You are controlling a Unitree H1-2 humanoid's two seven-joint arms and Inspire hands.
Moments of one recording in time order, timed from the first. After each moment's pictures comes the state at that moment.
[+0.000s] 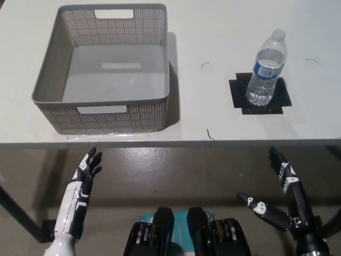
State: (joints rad) left_arm 0.05 0.07 0.02 -0.09 0.10 -0.25 -0.01; right_arm -0.01 -0.07 0.05 0.02 -0.11 -0.27 0.00
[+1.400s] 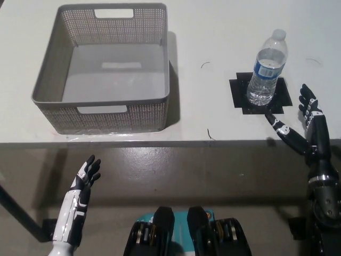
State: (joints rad) left_arm 0.07 0.08 0.02 -0.07 0.09 -0.30 -0.02; right_arm -0.41 -0.10 -0.14 0.36 -0.06 -0.18 -0.07
